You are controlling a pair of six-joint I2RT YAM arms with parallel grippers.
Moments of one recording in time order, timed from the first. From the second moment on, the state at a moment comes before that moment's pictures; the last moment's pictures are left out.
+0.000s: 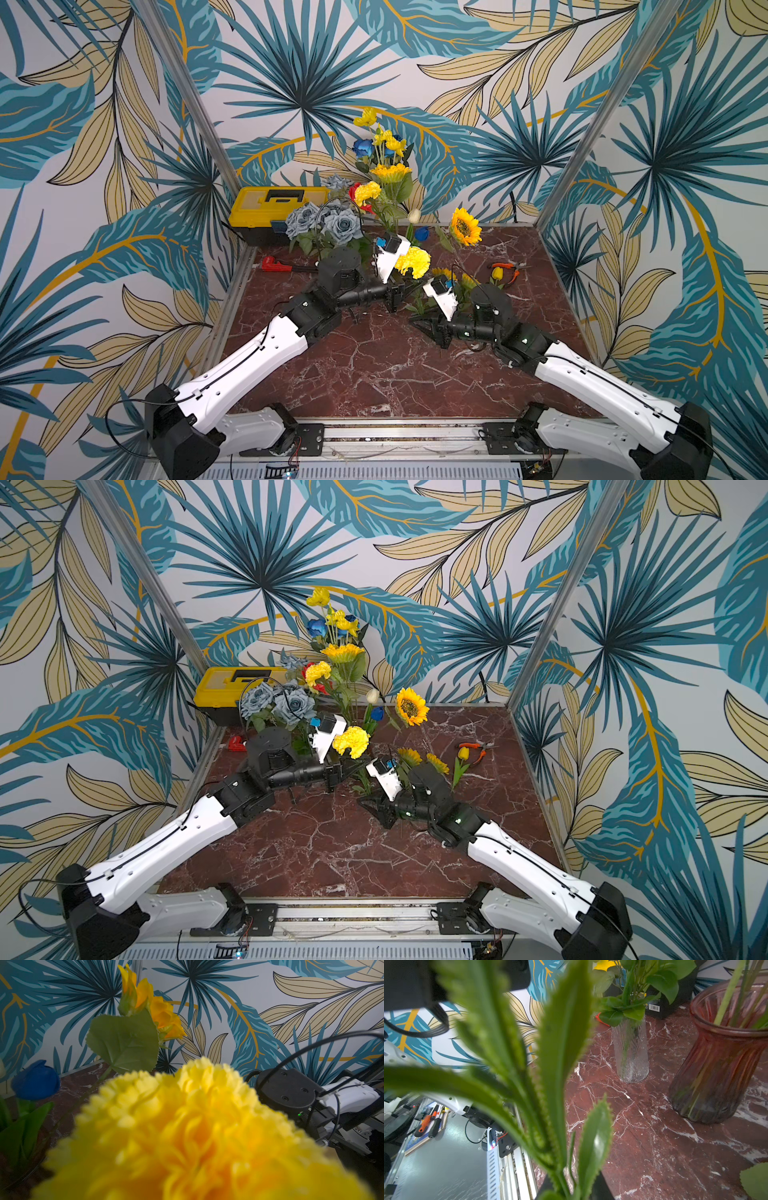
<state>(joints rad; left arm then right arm) -0.73 1.21 1.15 -0.08 0.52 -0.31 0.73 1.03 0.82 -0.17 -0.40 0.21</state>
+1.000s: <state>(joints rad) -0.73 1.19 1.14 -0.05 0.45 -0.30 0.73 0.84 0.85 -0.24 -0.14 0.23</state>
